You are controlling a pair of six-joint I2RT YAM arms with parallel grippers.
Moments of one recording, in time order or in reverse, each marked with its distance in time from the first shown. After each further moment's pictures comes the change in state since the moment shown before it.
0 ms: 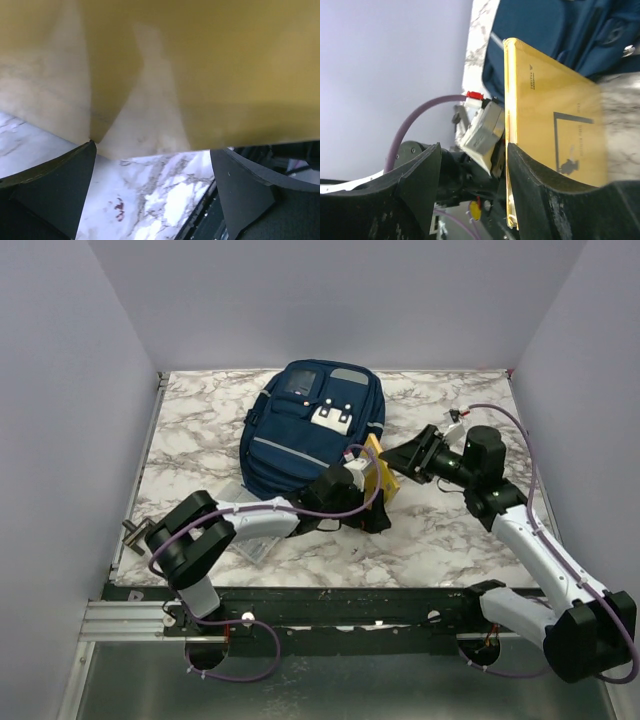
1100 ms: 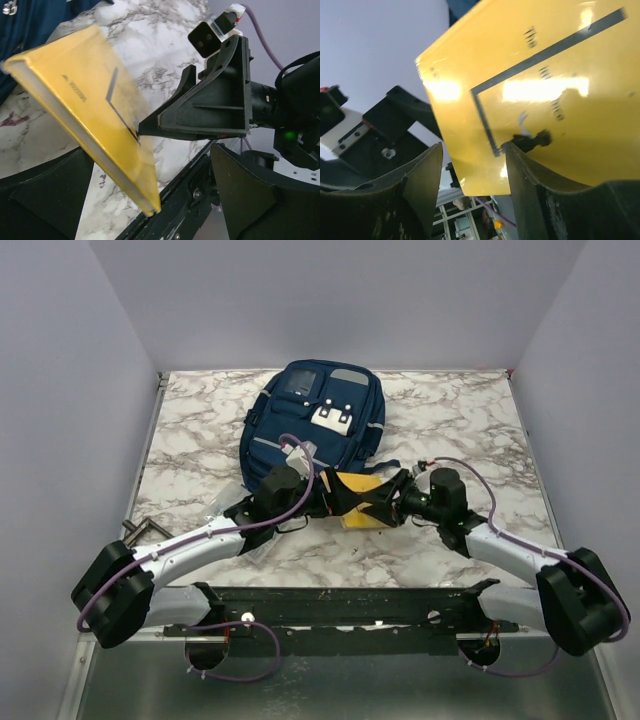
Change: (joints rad) left arm 0.080 -0.496 -0.262 0.044 -0.115 -0.264; right arm 0.204 0.103 -0.367 0.416 0.042 0.426
